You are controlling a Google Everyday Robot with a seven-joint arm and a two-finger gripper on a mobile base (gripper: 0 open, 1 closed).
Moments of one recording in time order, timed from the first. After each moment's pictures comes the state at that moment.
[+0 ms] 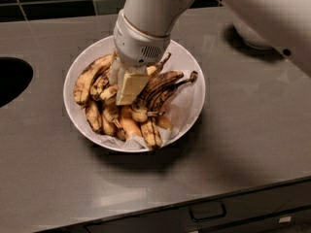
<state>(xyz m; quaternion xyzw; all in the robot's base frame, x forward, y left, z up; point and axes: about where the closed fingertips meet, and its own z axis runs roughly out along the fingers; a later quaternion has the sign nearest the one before) 0.472 0.077 0.934 -0.82 0.53 0.10 0.18</state>
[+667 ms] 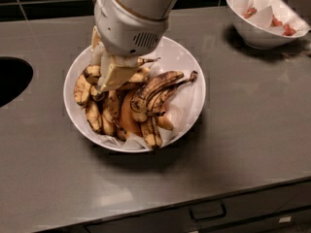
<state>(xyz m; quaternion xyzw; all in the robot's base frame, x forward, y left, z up) 0.433 0.091 0.990 -0.84 0.48 0.06 0.23</state>
